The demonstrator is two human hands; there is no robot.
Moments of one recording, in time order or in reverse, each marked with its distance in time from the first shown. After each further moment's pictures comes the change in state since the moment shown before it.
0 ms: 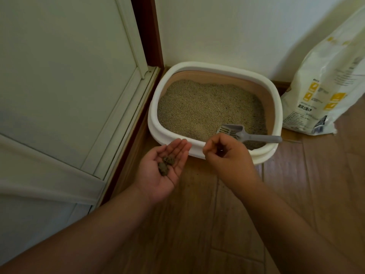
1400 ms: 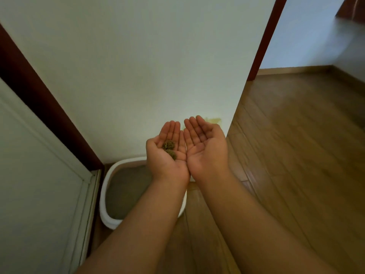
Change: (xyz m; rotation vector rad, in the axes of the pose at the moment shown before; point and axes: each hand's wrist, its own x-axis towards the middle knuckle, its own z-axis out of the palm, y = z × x) left_hand -0.161 -0.089 0.487 -0.045 -0.102 0.208; right_hand -0.002 -0.362 -0.292 1.470 0.591 0.215
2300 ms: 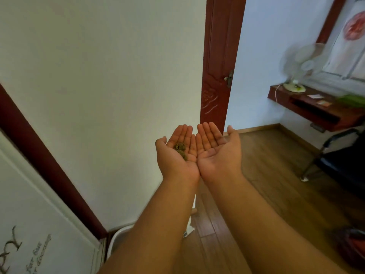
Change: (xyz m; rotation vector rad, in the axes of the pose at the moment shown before) left_hand -0.374 0.064 0.526 0.160 -0.158 -0.053; right_hand -0.312 -0.411 0.376 0.111 -0.064 -0.183
